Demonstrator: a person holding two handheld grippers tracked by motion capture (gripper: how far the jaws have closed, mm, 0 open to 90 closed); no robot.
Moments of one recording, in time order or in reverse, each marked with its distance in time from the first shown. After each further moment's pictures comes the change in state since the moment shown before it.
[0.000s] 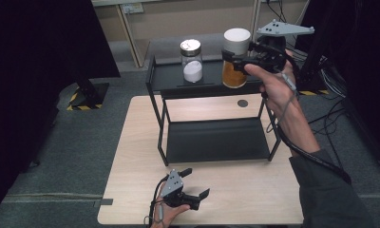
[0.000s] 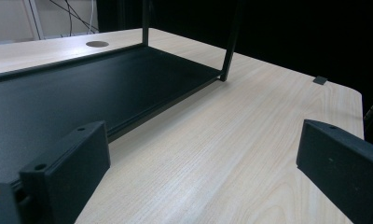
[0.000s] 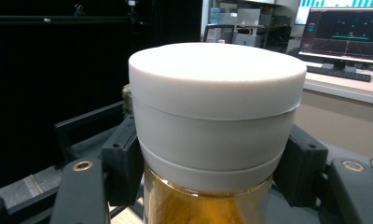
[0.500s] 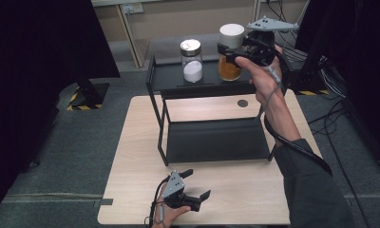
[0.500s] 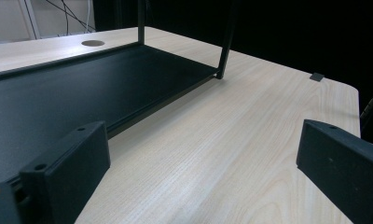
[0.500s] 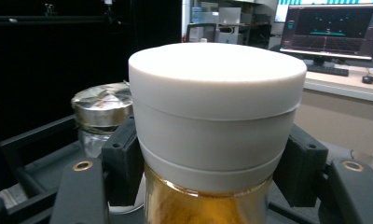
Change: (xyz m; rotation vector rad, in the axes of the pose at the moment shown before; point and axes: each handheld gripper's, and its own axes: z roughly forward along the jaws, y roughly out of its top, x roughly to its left) left arm -0.002 0.000 0.001 0.006 -0.010 0.011; right arm 0.000 -0.003 0.033 0.001 -0.075 0.022
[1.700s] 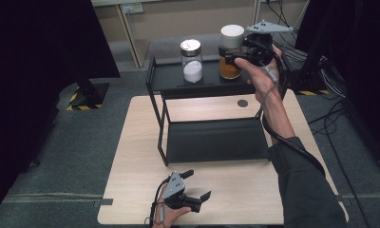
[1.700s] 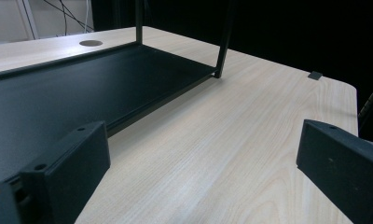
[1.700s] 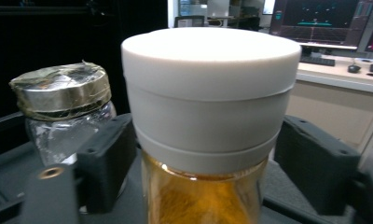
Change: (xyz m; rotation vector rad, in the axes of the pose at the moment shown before) left arm -0.001 0.000 -0.001 -0.001 -0.001 0.006; right arm -0.008 -0.011 0.014 0.027 -0.036 0.012
